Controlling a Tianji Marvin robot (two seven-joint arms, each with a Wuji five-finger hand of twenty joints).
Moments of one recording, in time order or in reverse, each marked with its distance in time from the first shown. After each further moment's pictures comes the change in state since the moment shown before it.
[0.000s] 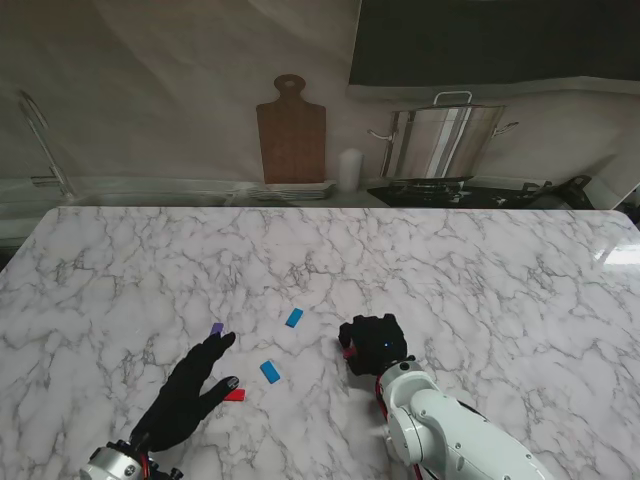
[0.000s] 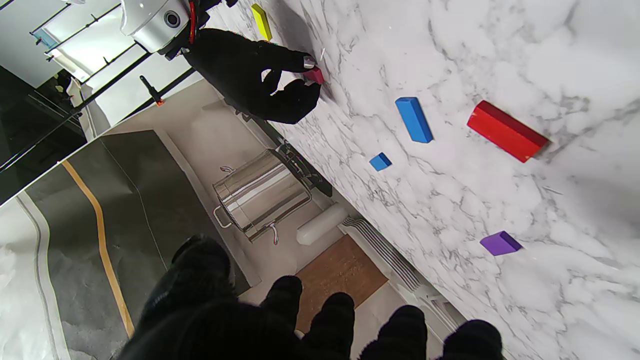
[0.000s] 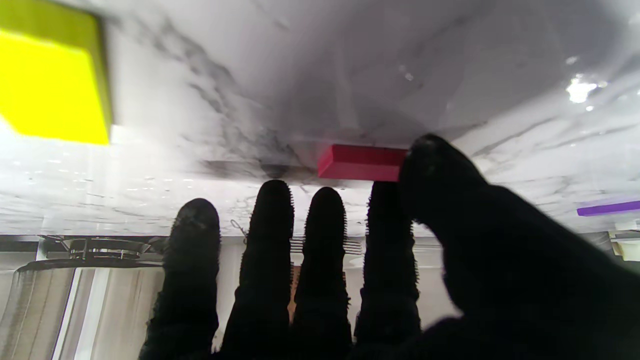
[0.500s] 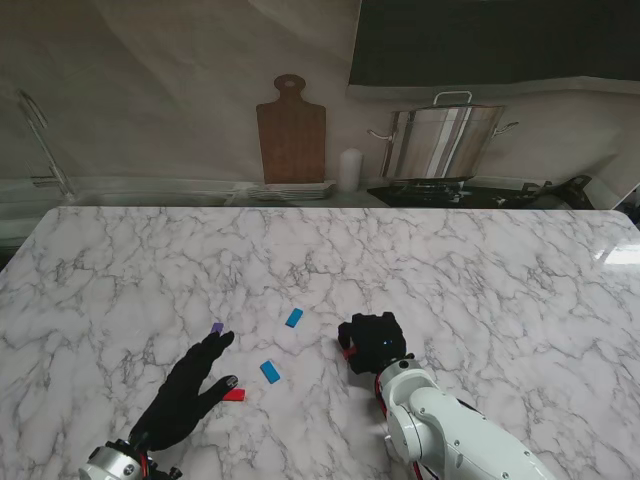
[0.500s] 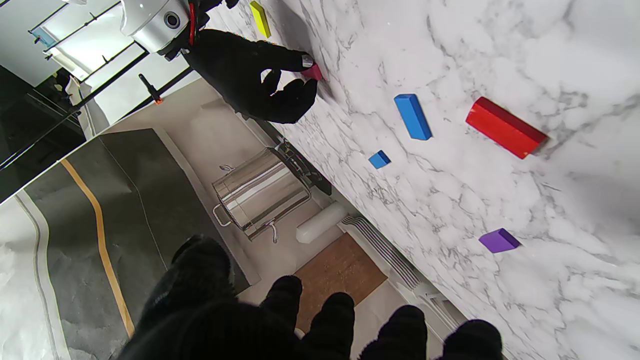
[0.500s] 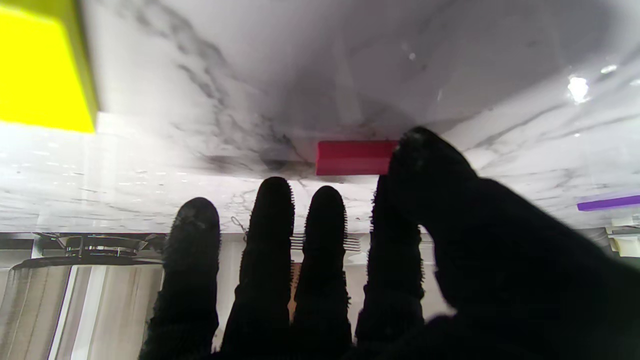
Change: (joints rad) left arm -0.001 0.000 -0.003 0.001 -0.002 -0.001 0.001; right arm 0.012 -0.004 -0.005 0.011 0.008 -0.009 -0.012; left_hand 0.000 0.000 0.000 0.000 0.000 0.000 0.000 0.001 0.000 0.000 0.000 0.000 0.000 0.000 0.000 0.000 0.000 0.000 0.000 0.009; right_hand 0.039 -0.041 0.013 -0.011 0.050 -0.050 0.087 -0.019 0.013 -0.001 0.010 0.013 0.025 0.000 -0.001 0.000 0.010 0.000 0.001 0.000
